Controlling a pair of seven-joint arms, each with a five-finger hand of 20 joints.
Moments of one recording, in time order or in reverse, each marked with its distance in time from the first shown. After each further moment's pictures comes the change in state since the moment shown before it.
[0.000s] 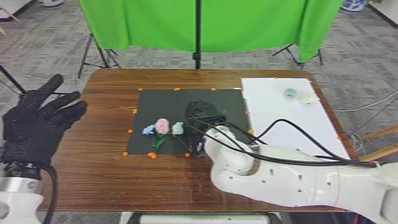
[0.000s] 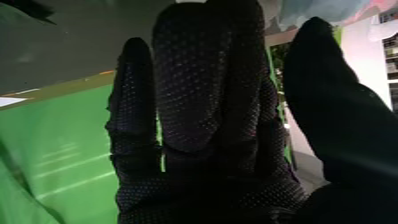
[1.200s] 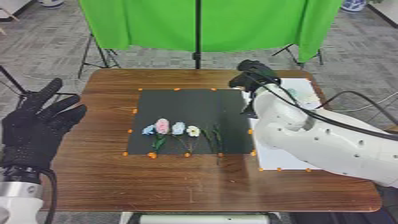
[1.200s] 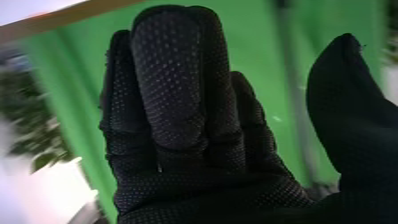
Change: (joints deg) left arm 1.9 -0.1 0.0 -0.8 0.1 1.0 1.4; right arm 8.2 16.6 7.6 -2.0 9.5 -2.8 2.8
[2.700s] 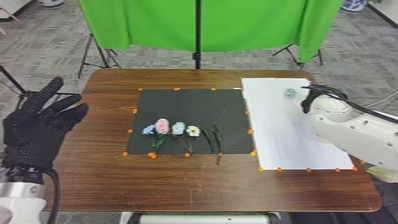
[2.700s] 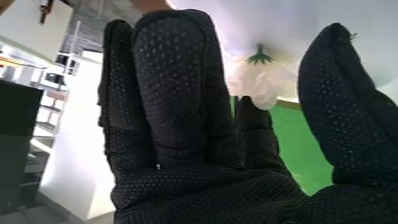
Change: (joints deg) left arm -0.1 0.8 1.3 0.1 -0.6 0.0 2.3; right arm 3.1 8.2 -7.2 17.2 5.5 -18.5 3.2
